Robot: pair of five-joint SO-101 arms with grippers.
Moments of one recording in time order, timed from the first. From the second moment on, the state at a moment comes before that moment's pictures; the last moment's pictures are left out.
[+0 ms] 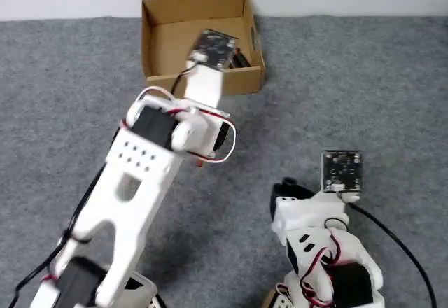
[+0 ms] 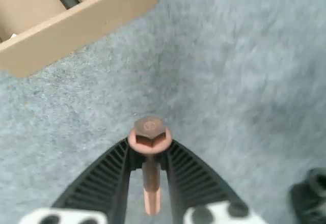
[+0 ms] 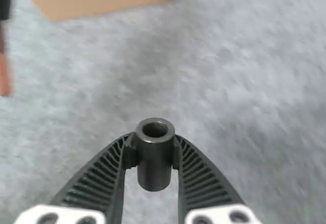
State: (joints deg) left arm 24.4 -16.0 6.8 79.2 16.5; right arm -17.1 -94.2 65.7 74.9 -14.3
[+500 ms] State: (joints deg) left arm 24.5 -44.7 24.7 58.2 35.4; right arm -34.9 -94.0 66.6 62.0 -11.6
